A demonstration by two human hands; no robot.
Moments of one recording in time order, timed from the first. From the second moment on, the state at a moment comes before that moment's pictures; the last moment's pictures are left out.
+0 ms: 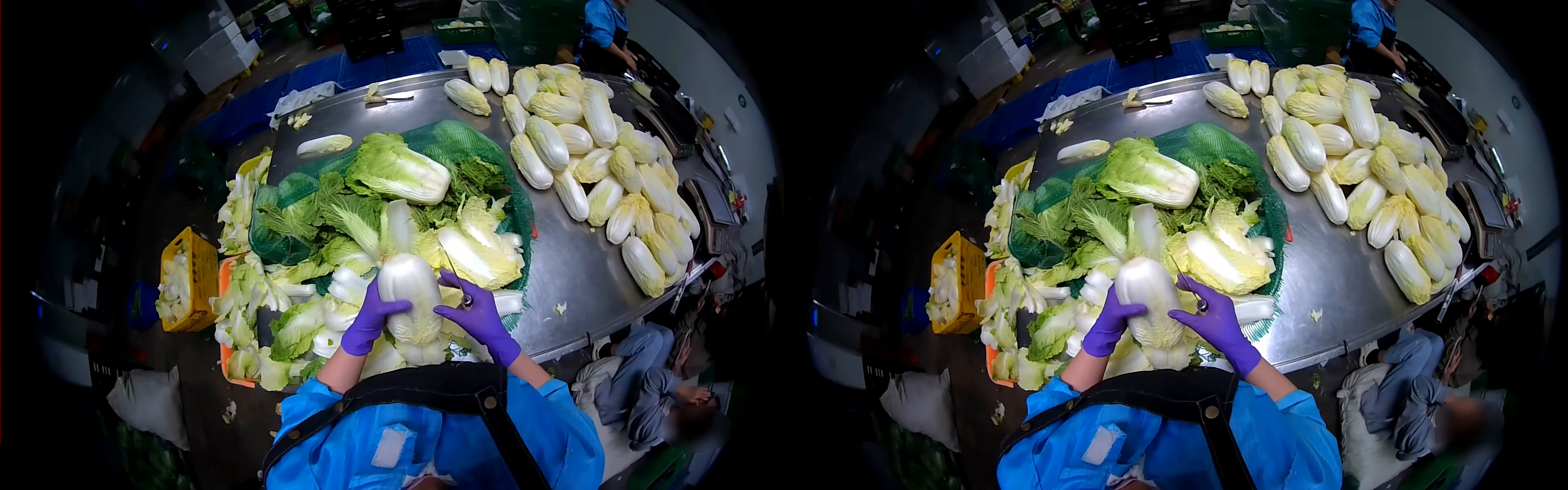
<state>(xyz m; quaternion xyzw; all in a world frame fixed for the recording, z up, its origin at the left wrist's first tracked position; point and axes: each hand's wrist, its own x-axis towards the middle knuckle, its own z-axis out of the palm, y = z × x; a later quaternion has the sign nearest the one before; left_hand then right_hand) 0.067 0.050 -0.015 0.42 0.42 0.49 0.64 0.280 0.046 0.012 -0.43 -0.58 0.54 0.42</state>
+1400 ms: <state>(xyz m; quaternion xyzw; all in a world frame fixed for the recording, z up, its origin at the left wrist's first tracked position) 0.069 0.054 0.013 0.32 0.39 0.58 0.64 0.310 0.027 0.029 -0.41 -0.66 0.59 0.22</state>
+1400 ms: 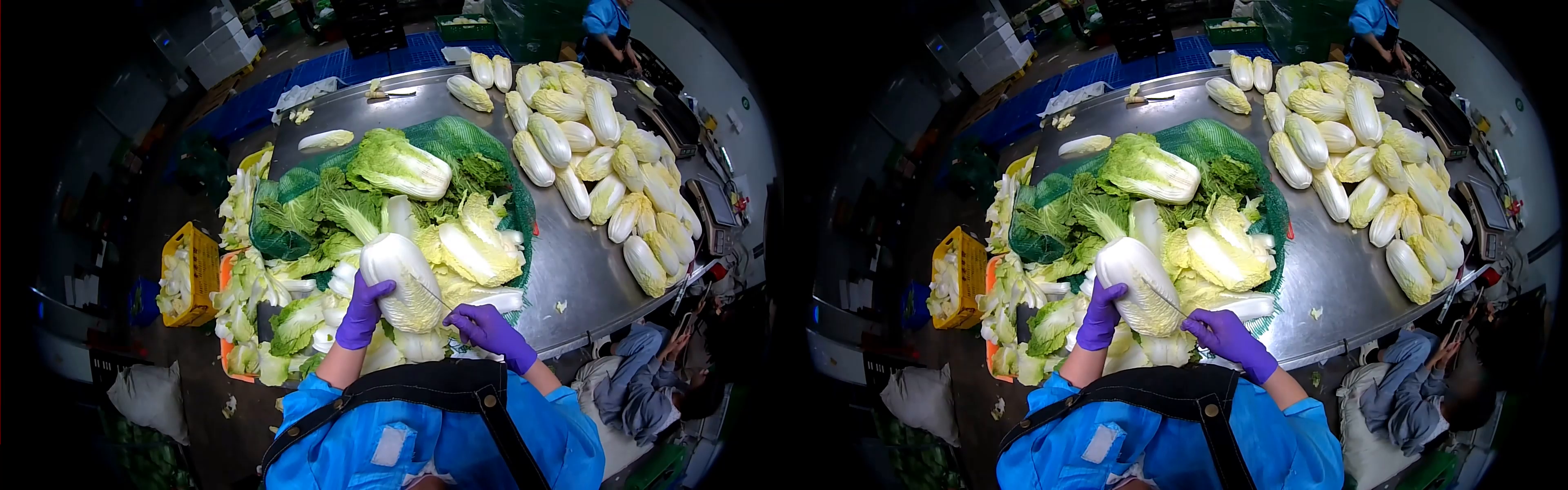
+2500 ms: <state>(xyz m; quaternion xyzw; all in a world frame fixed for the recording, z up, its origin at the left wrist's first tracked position) 0.064 0.056 0.013 0.35 0.40 0.60 0.60 0.310 0.030 0.019 -0.42 -0.65 0.59 0.22</state>
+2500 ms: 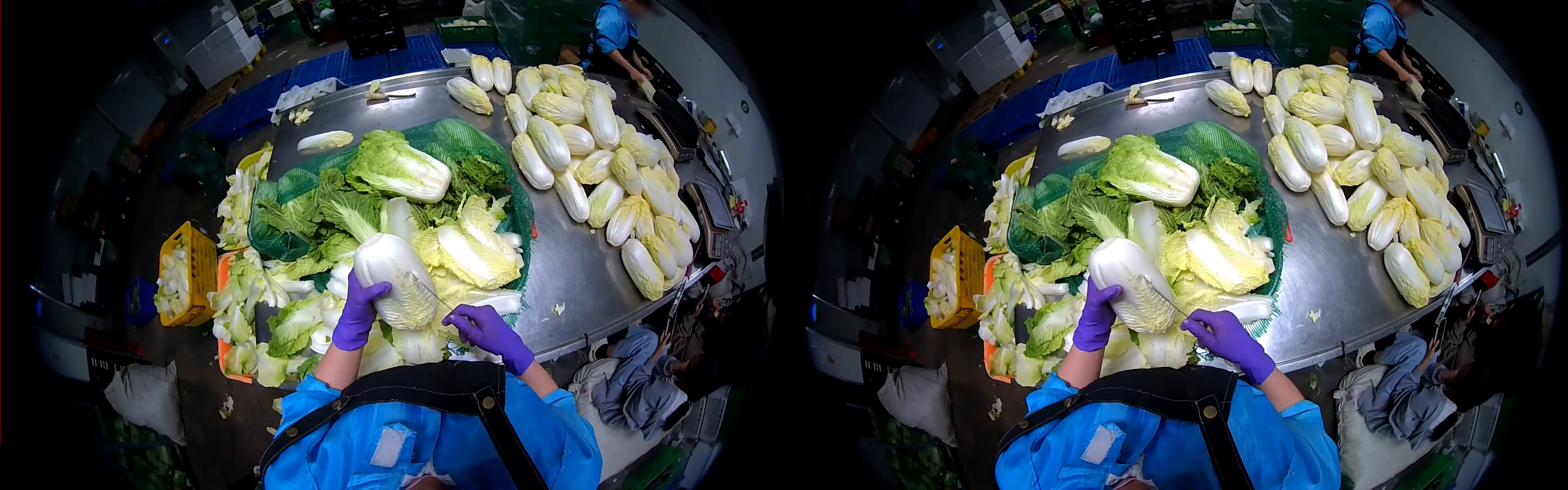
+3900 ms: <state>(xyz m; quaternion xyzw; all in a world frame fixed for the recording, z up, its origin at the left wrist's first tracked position) 0.109 0.037 0.013 0.46 0.50 0.60 0.43 0.264 0.051 0.028 -0.50 -0.62 0.37 0.48</state>
